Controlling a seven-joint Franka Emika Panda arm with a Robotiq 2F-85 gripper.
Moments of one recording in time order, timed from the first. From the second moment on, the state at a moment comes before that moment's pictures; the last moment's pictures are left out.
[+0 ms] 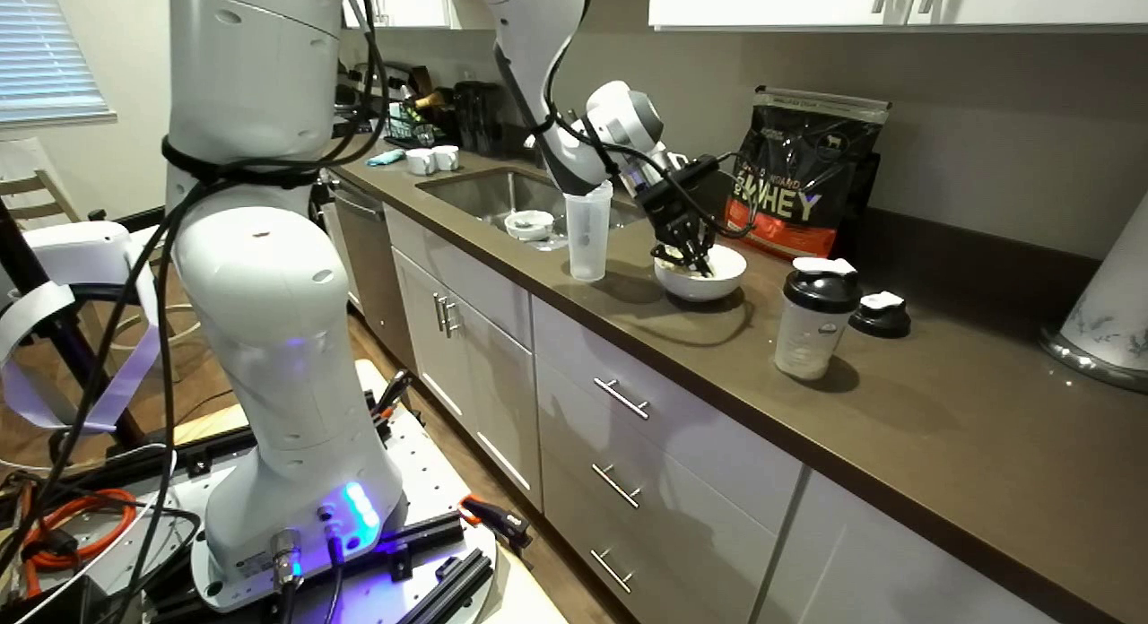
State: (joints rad) arm 0.04 0.32 0.03 -2.06 -0.95 2.33 -0.26
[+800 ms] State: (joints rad) arm 0.04 0.32 0.04 -2.02 -0.86 2.24 -0.34
